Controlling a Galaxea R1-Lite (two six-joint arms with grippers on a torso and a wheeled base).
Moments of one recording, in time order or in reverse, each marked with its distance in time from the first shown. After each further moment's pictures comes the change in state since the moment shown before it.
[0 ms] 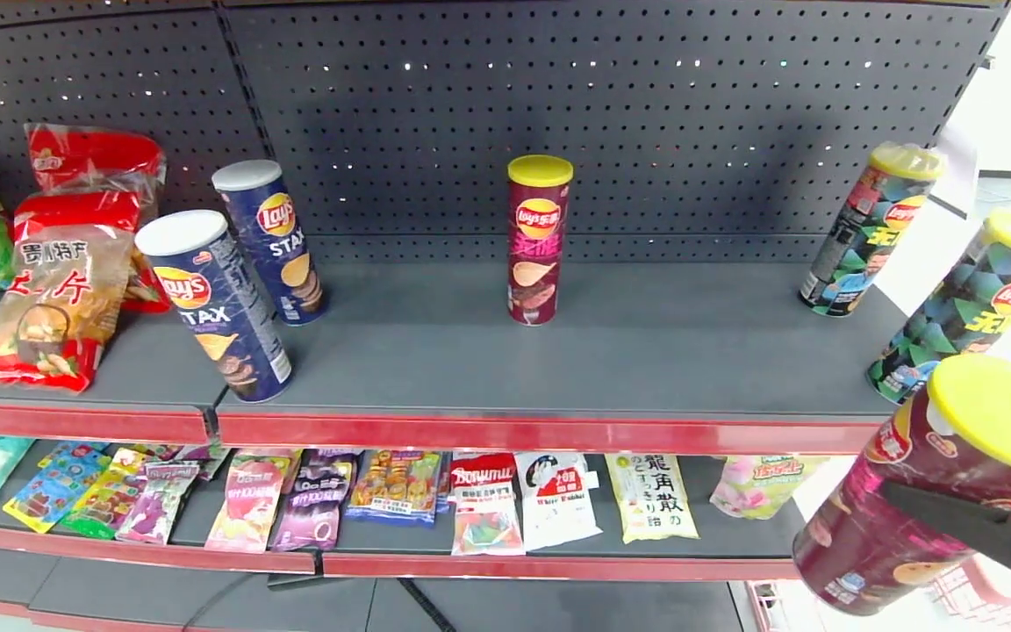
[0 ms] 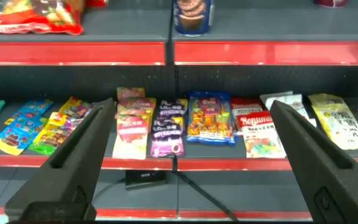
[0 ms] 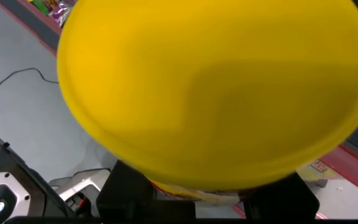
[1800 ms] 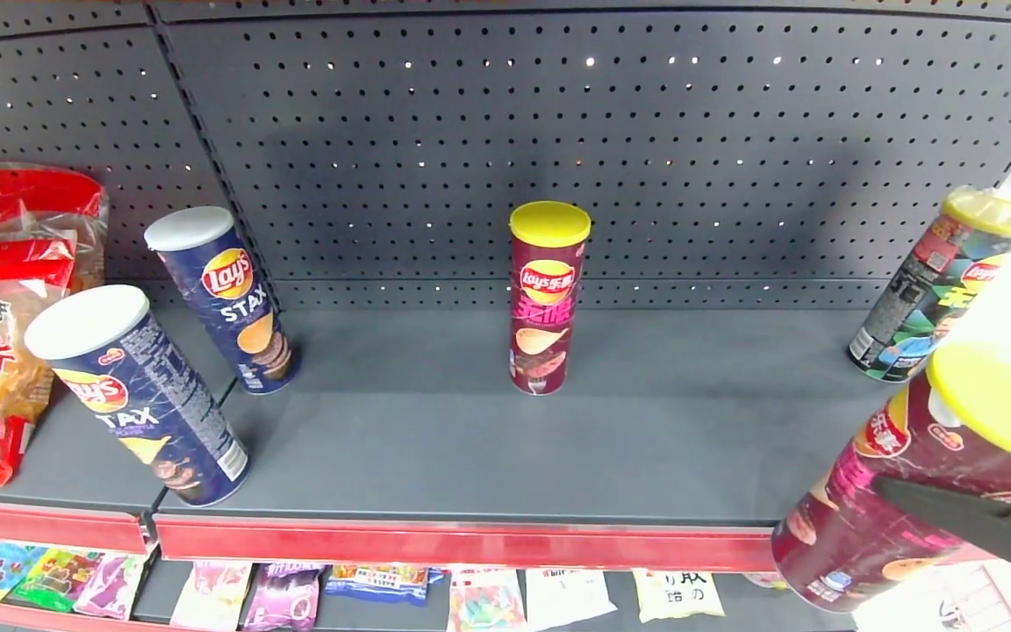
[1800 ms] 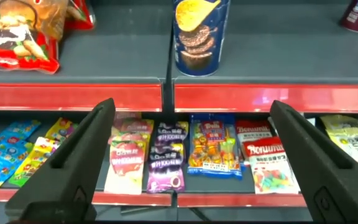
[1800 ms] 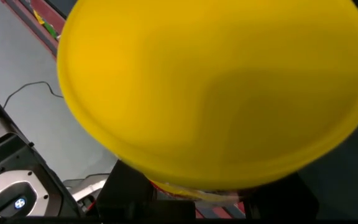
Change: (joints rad) left arm -0.001 0.000 0.000 0.000 0.000 -0.003; right arm 0.004 0.021 -0.040 0.000 0.101 -0.003
